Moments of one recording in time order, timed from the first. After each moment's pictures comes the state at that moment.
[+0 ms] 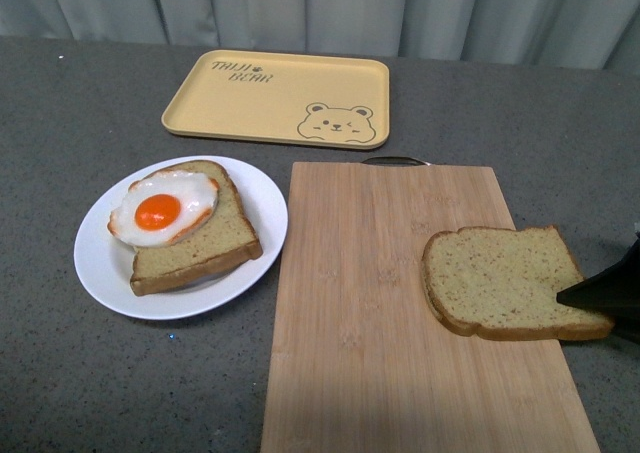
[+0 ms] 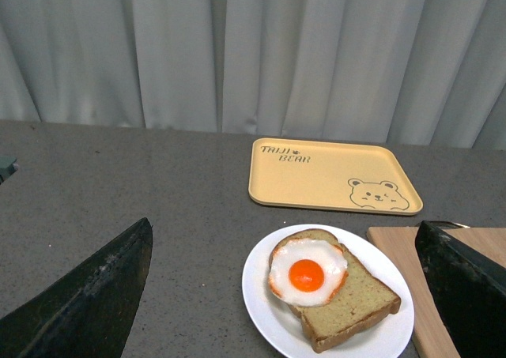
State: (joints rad) left arm 0.00 0.00 0.02 0.00 0.00 -0.01; right arm -0.20 2.10 0.82 -0.01 -0.74 0.22
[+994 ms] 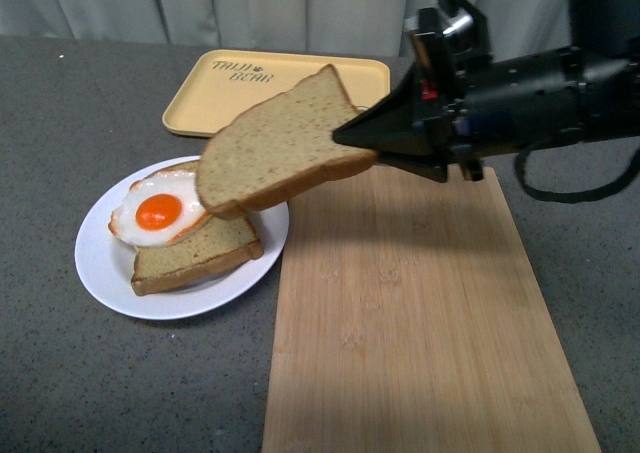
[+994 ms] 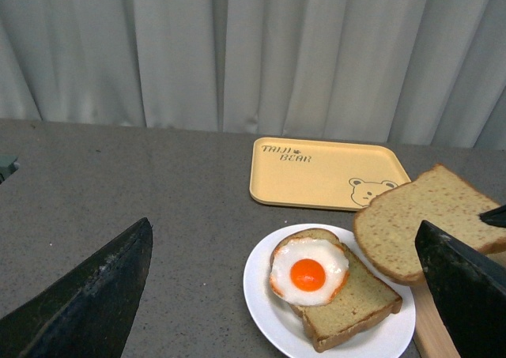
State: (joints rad) left arm 0.00 0.00 0.02 0.00 0.00 -0.01; right arm 0.29 2.11 1.09 0.32 -0.97 0.55
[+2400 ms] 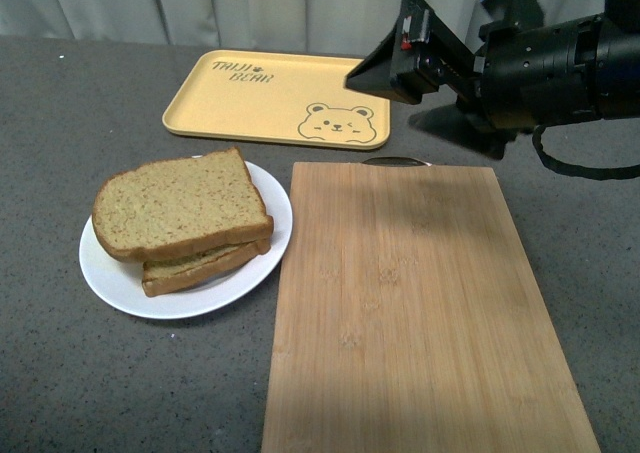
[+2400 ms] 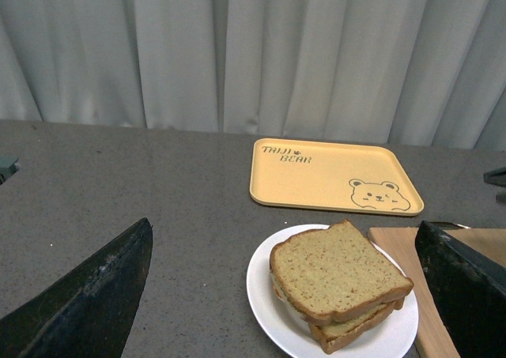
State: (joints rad) left arm 0.00 0.00 0.02 0.00 0.00 -0.01; right arm 0.29 2.03 0.96 0.62 -0.40 0.35
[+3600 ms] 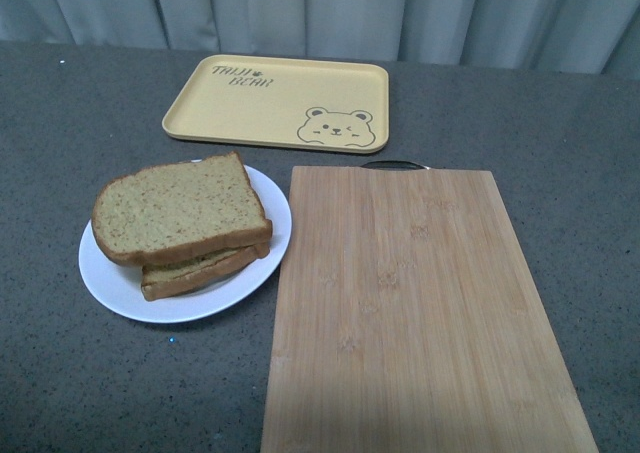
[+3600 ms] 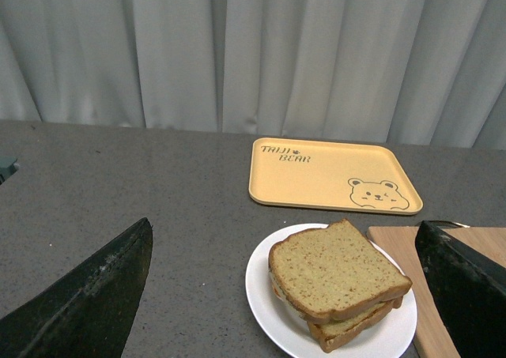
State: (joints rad) left arm 0.00 0.00 0.02 0.00 0.00 -0.01; right arm 0.00 0.91 0.04 0.85 0.00 0.00
